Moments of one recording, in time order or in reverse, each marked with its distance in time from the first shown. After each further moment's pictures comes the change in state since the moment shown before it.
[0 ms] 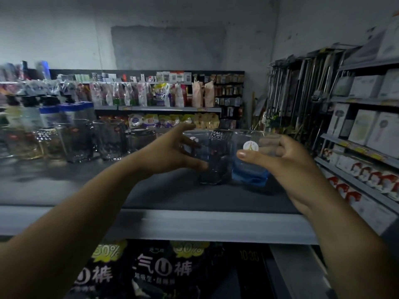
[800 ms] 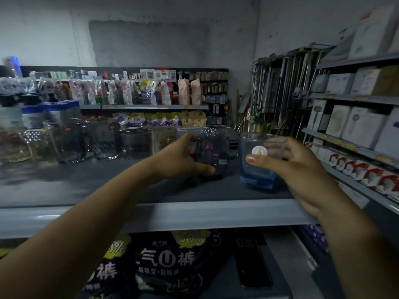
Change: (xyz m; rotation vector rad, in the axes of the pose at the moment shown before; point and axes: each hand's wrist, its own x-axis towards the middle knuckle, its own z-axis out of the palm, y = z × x) left_hand 0.005 -0.007 0.021 0.025 -0.091 0.030; right_hand -0.032 0.000 -0.015 -0.014 0.023 0.019
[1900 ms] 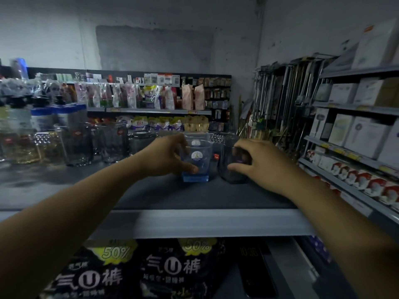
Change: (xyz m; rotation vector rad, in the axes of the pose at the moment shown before) left_hand -0.004 -0.019 -0.049 0.248 0.084 0.015; right_hand 0.054 -0.008 0.039 -0.922 -0.215 -0.427
